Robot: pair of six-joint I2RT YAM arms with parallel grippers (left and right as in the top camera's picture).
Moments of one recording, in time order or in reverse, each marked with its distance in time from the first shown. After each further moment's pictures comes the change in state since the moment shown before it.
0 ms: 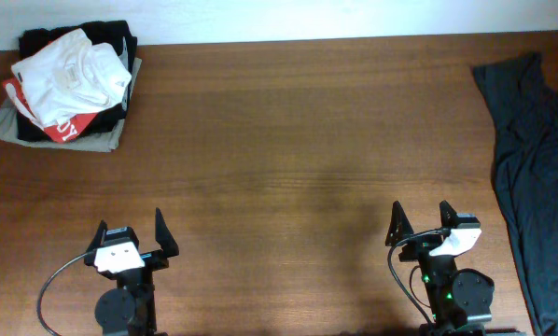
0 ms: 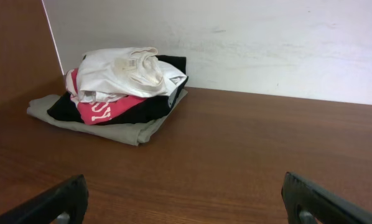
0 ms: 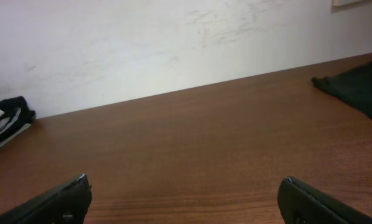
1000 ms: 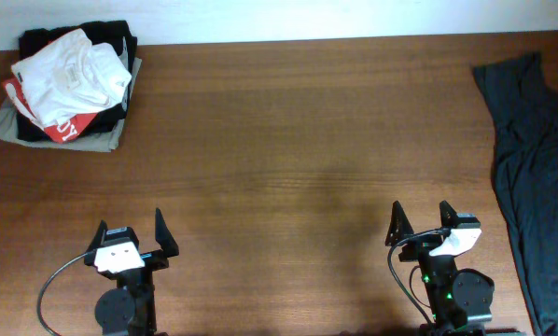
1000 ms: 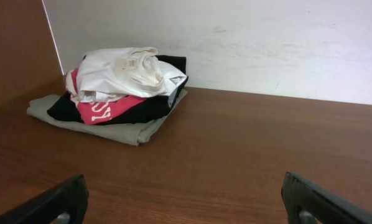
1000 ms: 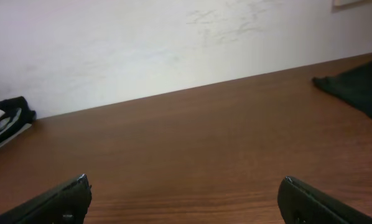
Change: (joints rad) left arm 0.000 0.000 0.000 0.000 0.000 0.000; right arm 0.000 0.000 0.000 0.002 -0.006 0.013
